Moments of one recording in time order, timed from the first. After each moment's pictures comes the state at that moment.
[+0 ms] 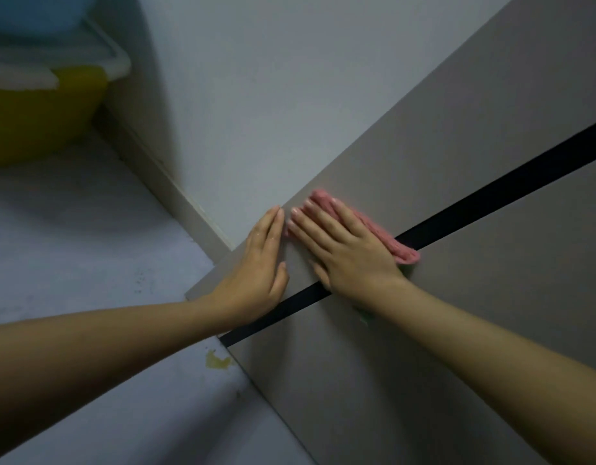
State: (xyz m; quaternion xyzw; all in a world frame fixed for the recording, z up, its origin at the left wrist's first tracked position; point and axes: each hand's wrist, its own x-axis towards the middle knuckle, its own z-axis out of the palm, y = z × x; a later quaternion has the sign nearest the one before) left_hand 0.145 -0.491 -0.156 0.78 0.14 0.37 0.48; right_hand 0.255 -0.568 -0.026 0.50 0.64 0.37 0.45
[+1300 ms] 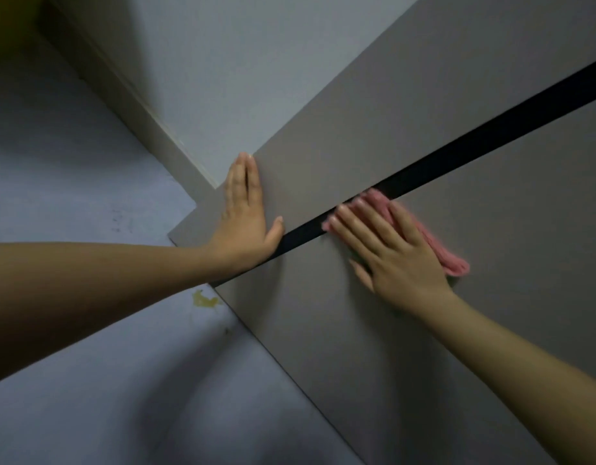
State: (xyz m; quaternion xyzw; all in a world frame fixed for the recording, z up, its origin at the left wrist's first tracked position) left_hand 0.169 -0.511 -0.192 0.79 0.23 0.34 0.46; right_hand 0.269 -0.672 -0.025 0.54 0.63 0.35 0.44
